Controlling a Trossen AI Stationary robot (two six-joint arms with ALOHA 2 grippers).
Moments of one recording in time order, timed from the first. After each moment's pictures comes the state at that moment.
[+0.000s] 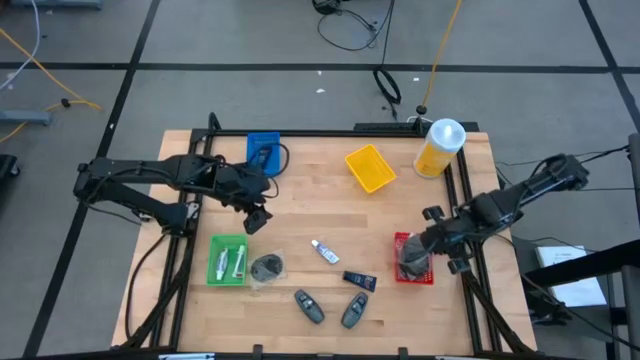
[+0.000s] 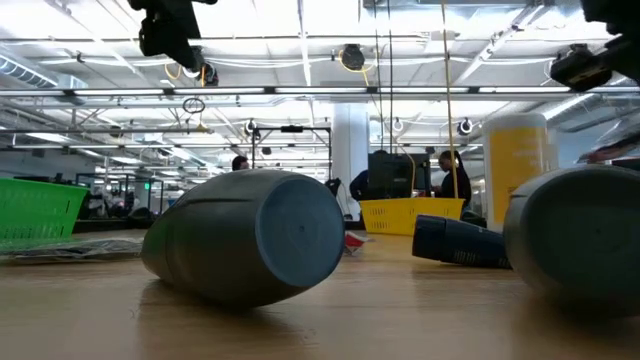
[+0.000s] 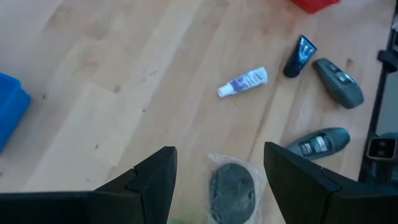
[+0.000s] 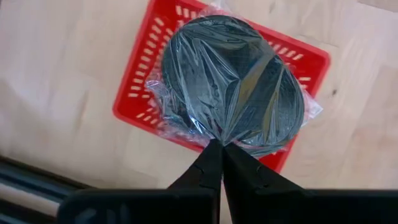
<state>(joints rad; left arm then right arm) 0.00 1.21 1.22 -0.98 0.03 -0.48 0.46 0.94 0.82 -1.14 -0.05 0.17</state>
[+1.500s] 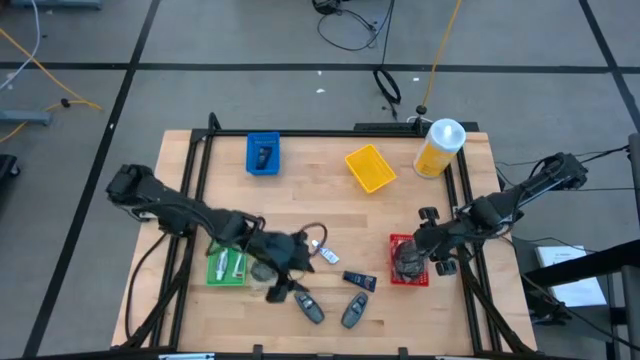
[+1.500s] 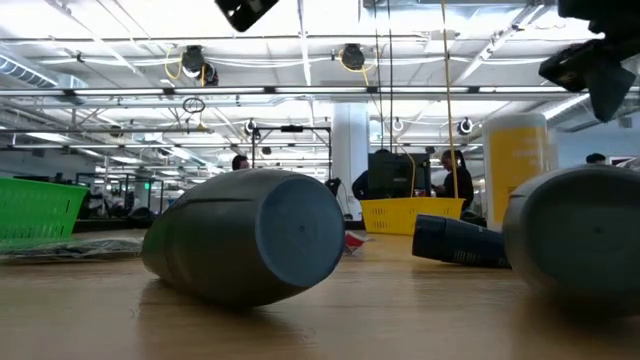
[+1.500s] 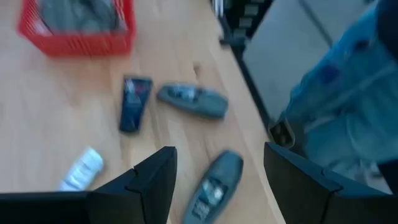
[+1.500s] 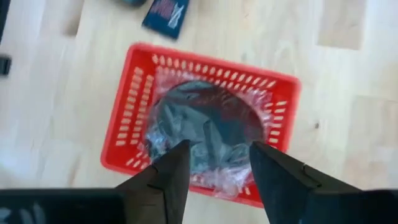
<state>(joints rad) -0.37 1.58 1.22 -0.31 0.12 -0.22 0.49 0.92 0.77 -0.96 0.08 0.33</state>
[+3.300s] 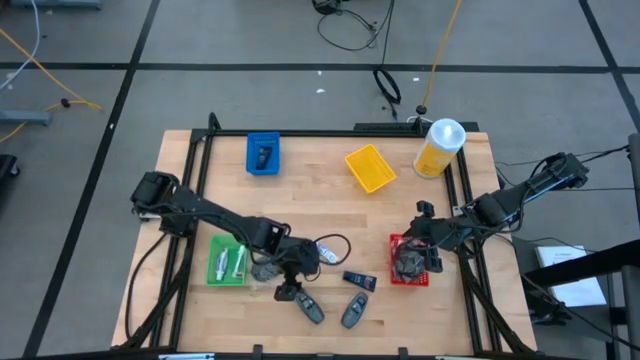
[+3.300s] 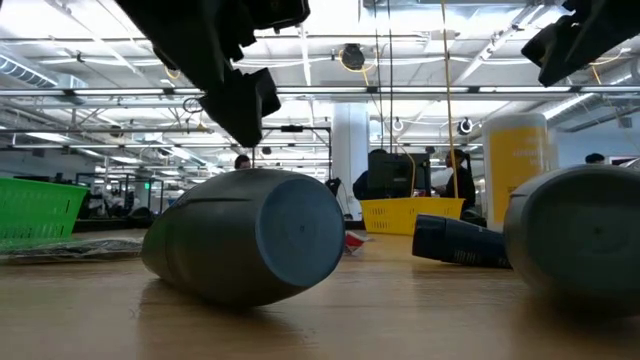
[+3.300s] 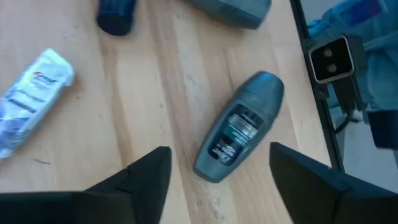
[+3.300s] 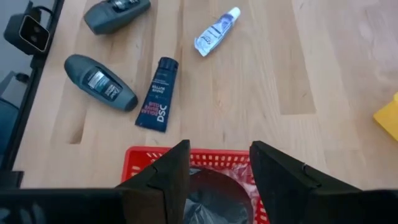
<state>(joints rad) -0.30 1.77 1.22 -0.44 0.30 -0.22 0.48 0.89 0.77 -0.75 0.24 0.44</state>
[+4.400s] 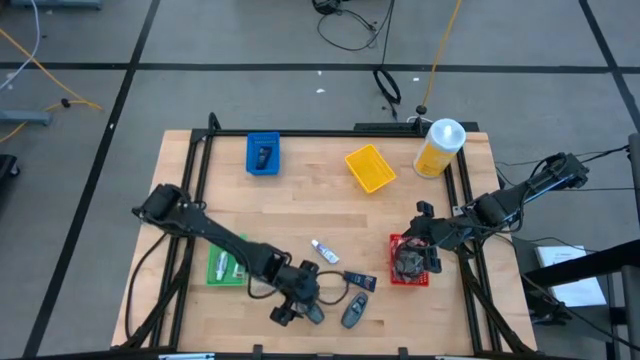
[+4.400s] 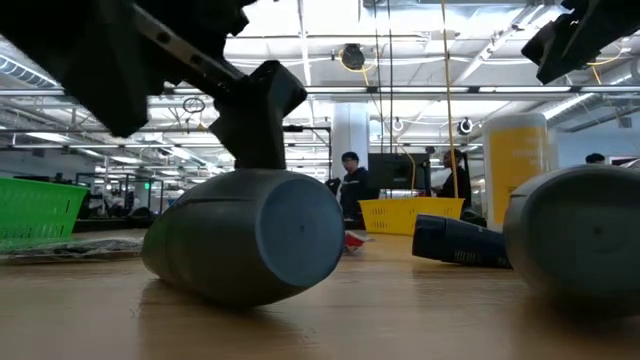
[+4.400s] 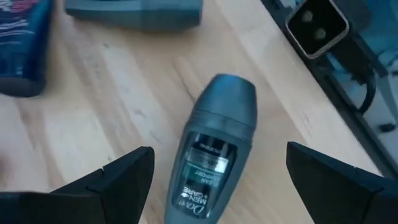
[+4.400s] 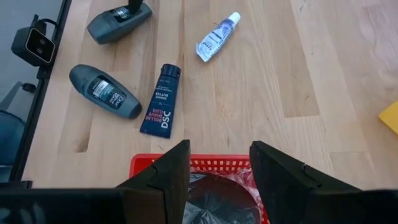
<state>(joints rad) -0.45 1.90 1.22 -0.25 0.18 0.00 0.48 0.89 0.77 -0.73 0.24 0.47</state>
